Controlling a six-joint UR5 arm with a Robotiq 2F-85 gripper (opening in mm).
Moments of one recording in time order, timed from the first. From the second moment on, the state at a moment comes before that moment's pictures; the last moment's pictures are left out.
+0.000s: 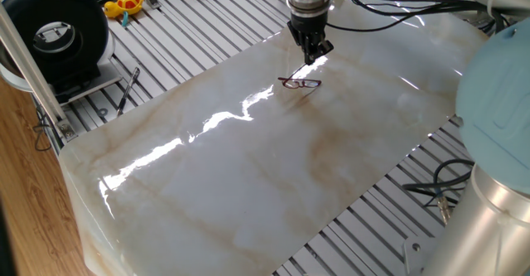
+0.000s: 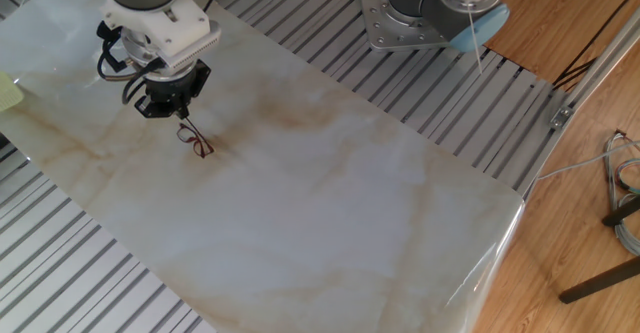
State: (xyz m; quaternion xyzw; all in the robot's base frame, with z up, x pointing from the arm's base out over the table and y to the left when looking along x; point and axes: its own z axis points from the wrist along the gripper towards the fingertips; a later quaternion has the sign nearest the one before) arm 0.555 -0.127 0.092 0.67 -0.74 0.05 0.07
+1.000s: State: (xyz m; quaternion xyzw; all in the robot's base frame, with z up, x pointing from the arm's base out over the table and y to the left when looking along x) arm 0.551 -0.125 0.109 0.66 -0.75 0.05 0.08
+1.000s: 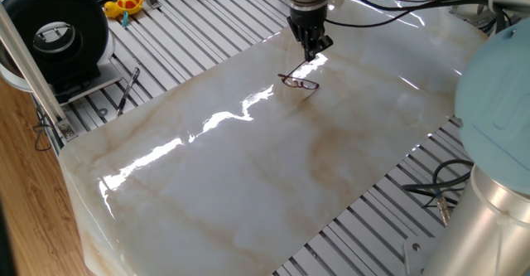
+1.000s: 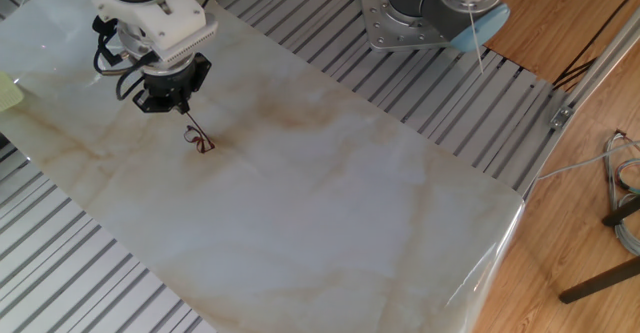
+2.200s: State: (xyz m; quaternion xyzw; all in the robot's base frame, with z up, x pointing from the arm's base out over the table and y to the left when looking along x) arm 0.547 -0.125 0.123 0.65 -0.75 0.05 0.08
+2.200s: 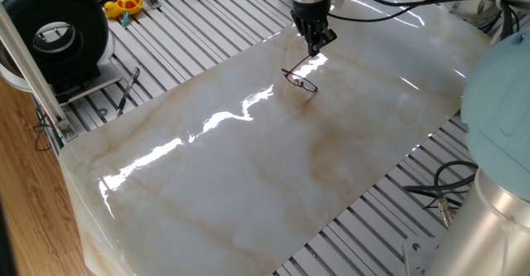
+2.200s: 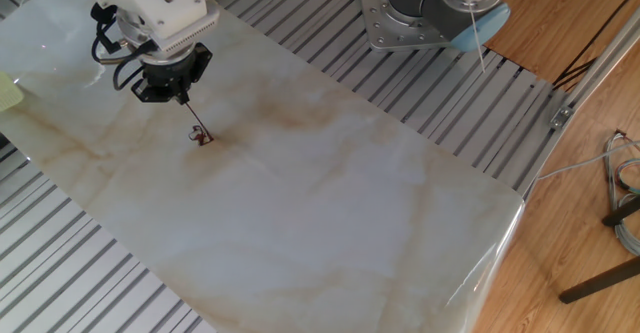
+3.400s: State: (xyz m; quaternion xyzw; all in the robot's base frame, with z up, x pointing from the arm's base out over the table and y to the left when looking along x) arm 0.552 -0.112 0.113 0.64 -0.76 0.04 0.07
